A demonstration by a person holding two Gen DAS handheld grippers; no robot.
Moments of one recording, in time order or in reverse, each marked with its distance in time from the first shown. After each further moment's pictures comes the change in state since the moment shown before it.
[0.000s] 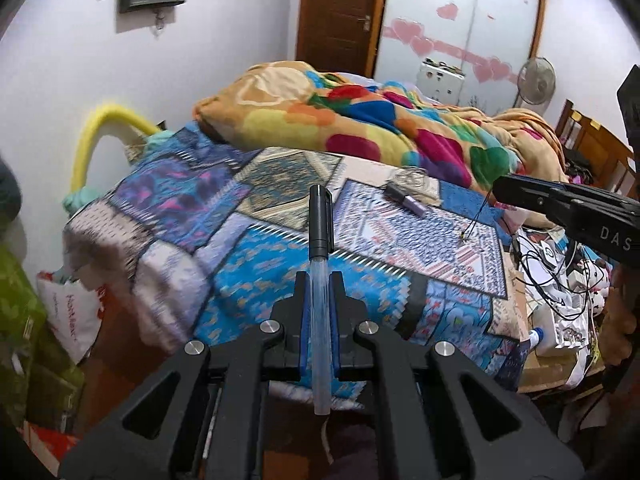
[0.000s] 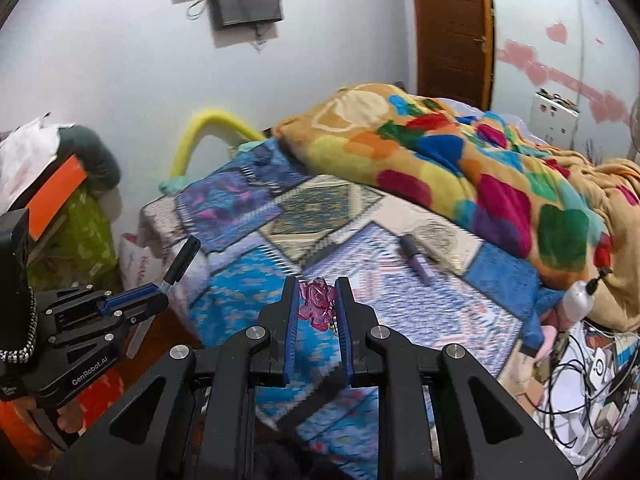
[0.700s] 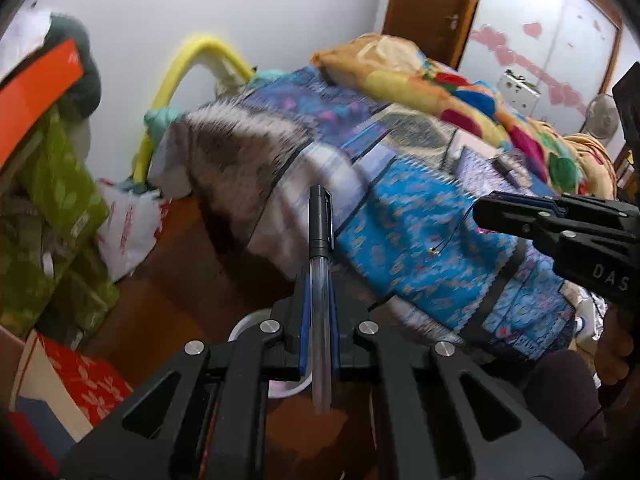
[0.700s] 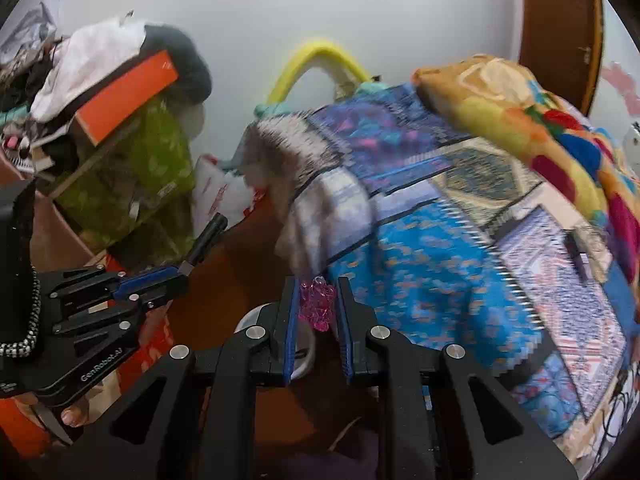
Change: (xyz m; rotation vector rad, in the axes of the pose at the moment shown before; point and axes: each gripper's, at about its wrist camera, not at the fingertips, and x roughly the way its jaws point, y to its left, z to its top) left arm -0.036 0.154 -0.109 -0.222 0.090 0.154; right arm 0.084 0.178 -0.042 -0.208 0.192 0.218
